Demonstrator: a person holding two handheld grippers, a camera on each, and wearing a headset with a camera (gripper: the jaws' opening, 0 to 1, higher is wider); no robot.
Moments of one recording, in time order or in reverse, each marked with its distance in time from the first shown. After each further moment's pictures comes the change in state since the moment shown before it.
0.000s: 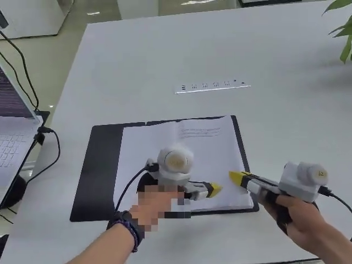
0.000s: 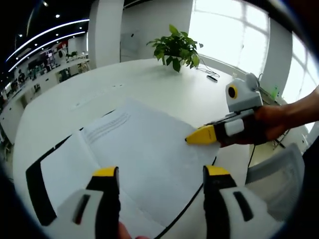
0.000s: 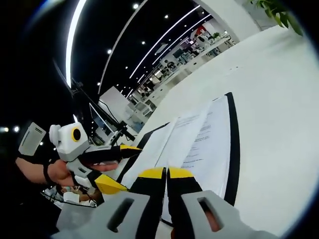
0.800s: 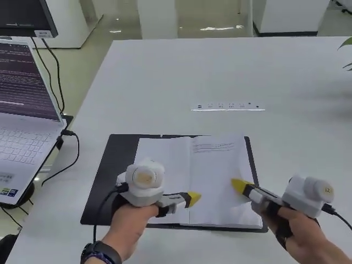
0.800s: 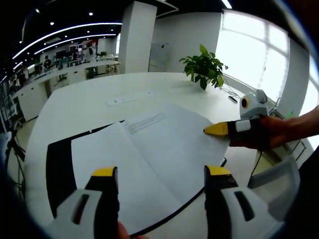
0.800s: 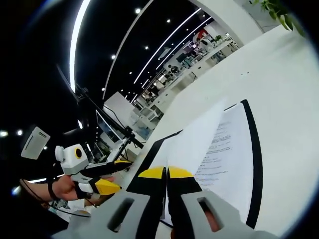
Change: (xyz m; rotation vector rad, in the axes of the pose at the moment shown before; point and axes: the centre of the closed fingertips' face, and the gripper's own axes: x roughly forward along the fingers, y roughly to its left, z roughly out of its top) left arm -0.073 0.049 -0.014 -0.165 -0.122 0.162; right arm 0.024 0.040 0.015 0.012 -0.041 0.044
